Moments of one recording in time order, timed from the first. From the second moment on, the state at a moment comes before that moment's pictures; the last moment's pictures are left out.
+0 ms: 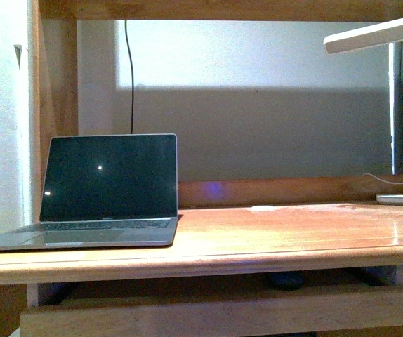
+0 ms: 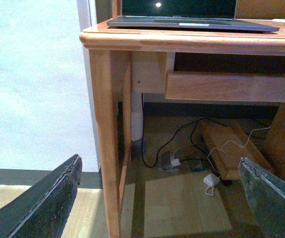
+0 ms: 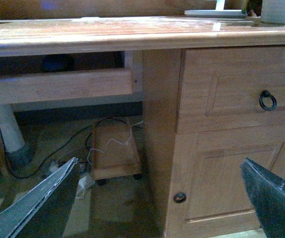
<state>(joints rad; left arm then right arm) -0.01 0.00 0.01 0.00 0.00 -0.01 0.00 0.00 0.01 0.00 0.00 0.00</state>
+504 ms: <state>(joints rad) 0.03 0.99 0.17 0.60 0.06 0.16 0.00 0.00 0.01 0.00 0.00 0.00</state>
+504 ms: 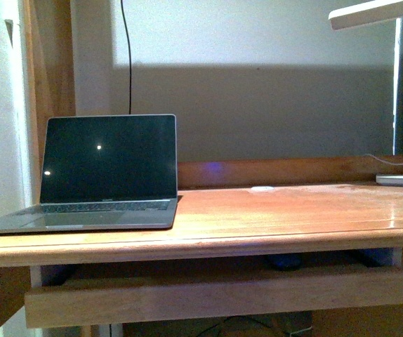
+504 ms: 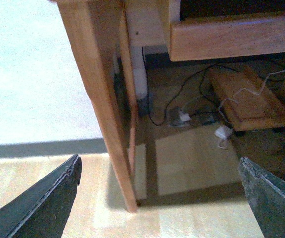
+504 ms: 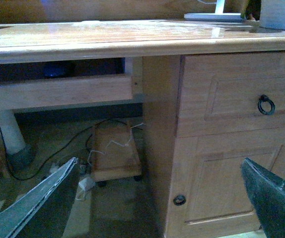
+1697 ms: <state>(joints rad) -0.05 2.09 0.90 1.01 0.17 1.29 0.00 0.00 0.01 0.00 0.00 0.00</state>
